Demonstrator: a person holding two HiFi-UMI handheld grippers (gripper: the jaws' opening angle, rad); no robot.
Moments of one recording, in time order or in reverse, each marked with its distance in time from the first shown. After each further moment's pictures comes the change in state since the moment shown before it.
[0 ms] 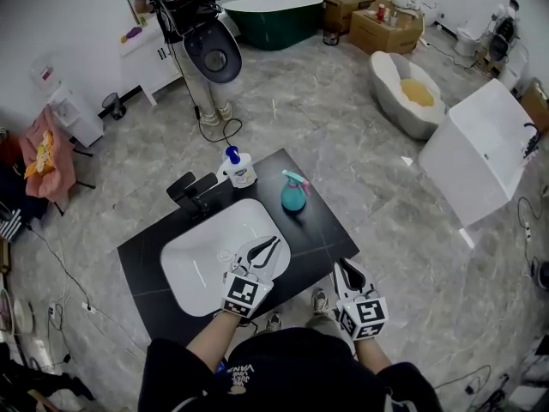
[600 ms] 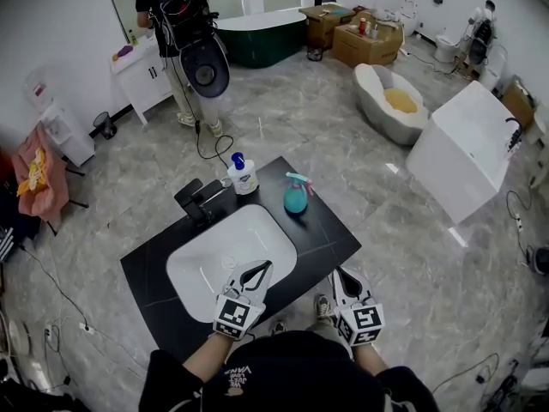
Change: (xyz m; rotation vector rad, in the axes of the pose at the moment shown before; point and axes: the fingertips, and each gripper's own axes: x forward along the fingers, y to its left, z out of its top) left arm -0.086 -0.010 -0.012 -0.019 -0.014 -0.068; right arm -0.026 0.055 -0.003 -0.019 -0.039 -0.080
